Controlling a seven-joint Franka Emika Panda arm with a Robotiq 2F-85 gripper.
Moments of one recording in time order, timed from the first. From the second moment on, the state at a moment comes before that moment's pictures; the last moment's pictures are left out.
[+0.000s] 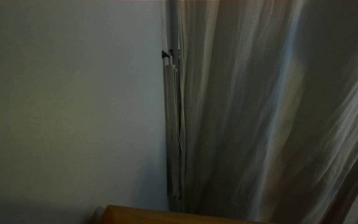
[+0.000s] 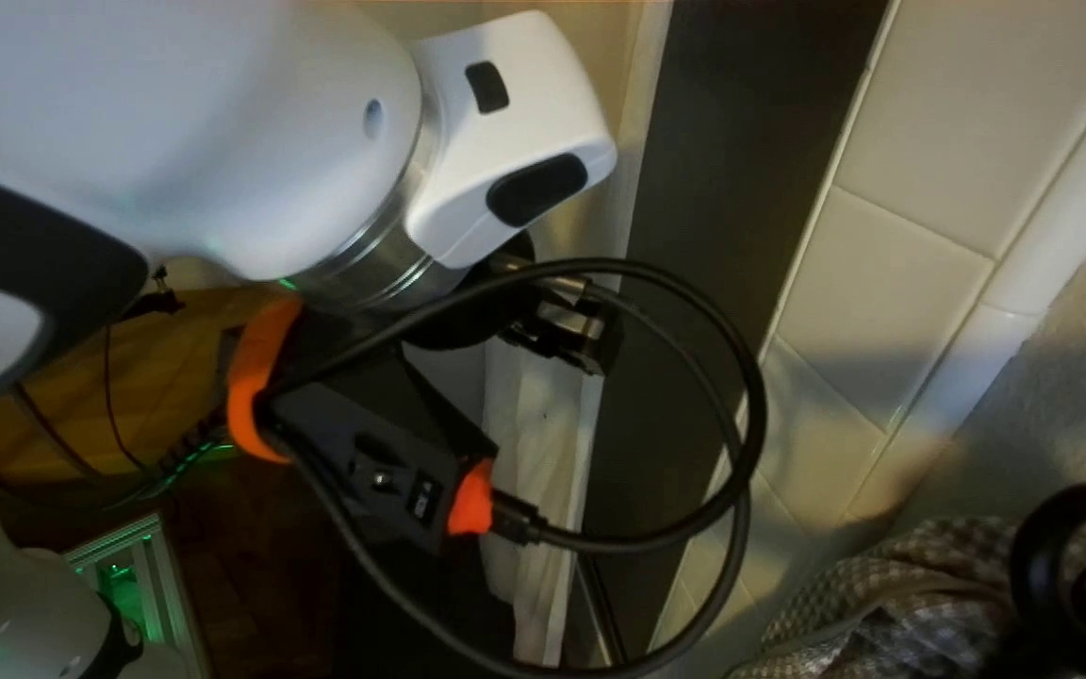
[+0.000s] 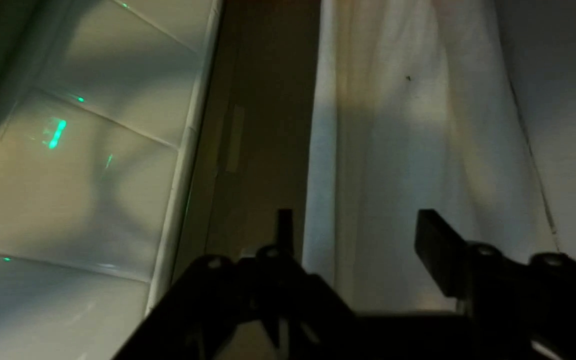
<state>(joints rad) 0.05 -0.93 -0.67 -2.58 -0.03 2.37 -0.83</state>
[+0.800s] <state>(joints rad) 0.19 -0.93 -0.75 -2.56 0.09 2.52 -1.00</state>
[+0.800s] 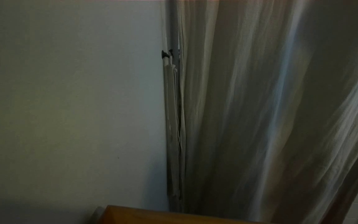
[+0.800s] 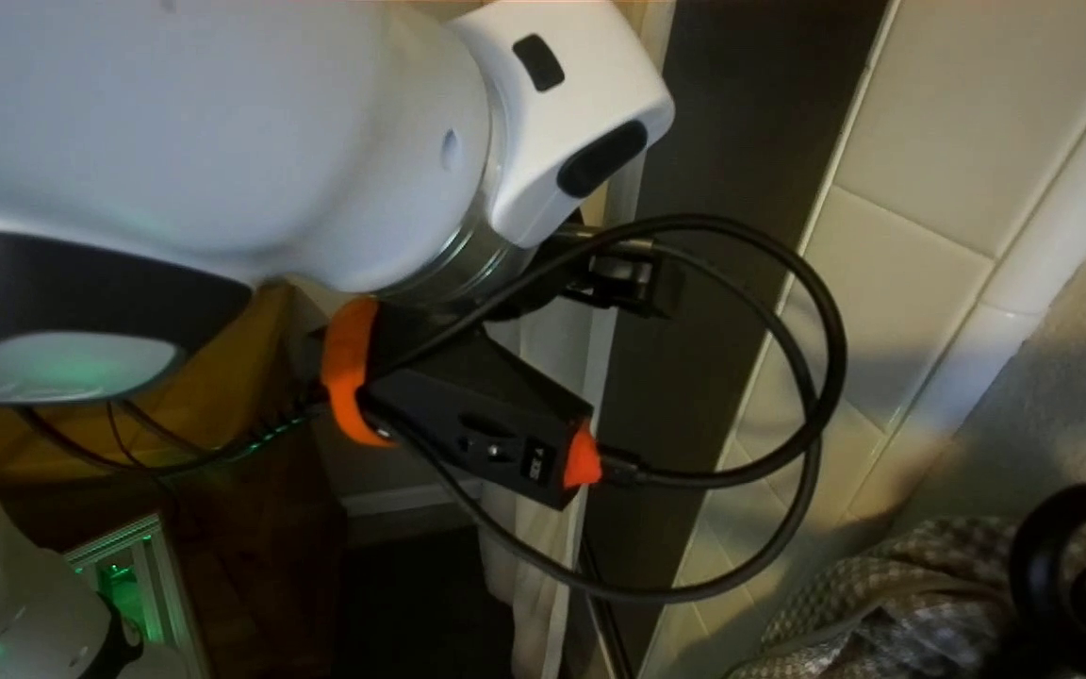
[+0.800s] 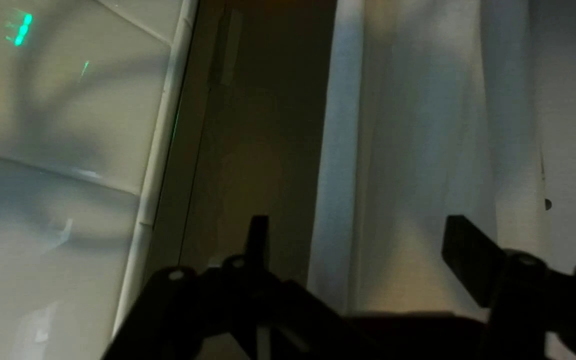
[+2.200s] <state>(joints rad) 0.15 -0.92 -0.72 -2.60 0.10 2.60 -0.98</state>
